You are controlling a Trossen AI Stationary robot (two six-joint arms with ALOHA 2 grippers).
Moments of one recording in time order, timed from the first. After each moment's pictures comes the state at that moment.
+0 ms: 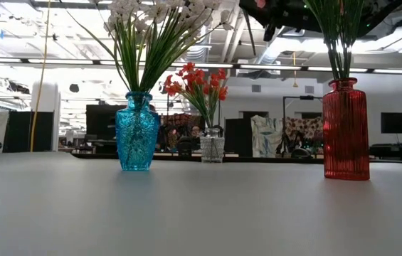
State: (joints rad) left arm 0.21 1.61 1.43 0.35 -0.14 0.00; right arm -0.48 1.21 0.76 0.76 -0.44 0.15
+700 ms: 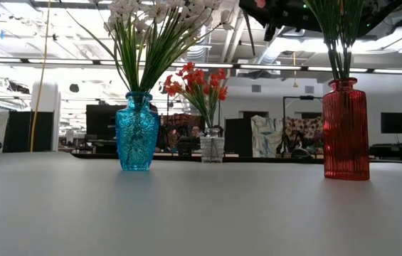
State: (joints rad) left arm 0.21 1.61 1.43 0.26 -0.15 -0.10; right arm -0.49 1.21 0.76 0.76 -0.42 0.15
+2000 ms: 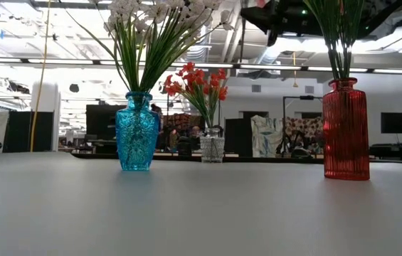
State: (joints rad) left arm 0.22 1.55 1.43 0.11 -0.14 -0.02; right arm -0.53 1.22 0.76 0.74 -0.41 0.15
